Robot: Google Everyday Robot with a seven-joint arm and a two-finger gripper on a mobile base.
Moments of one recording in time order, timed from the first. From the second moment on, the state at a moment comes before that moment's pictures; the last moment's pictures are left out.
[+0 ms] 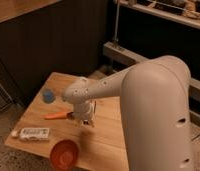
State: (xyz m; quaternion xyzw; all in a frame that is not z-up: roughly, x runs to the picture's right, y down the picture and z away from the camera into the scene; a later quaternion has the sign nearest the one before) arm -0.076 0.188 0.781 -0.24 0.30 0.68 0.63
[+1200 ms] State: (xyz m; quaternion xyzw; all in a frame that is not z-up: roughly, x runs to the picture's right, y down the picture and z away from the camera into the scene) arm -0.078 0.199 0.799 -0.24 0.32 0.69 0.60
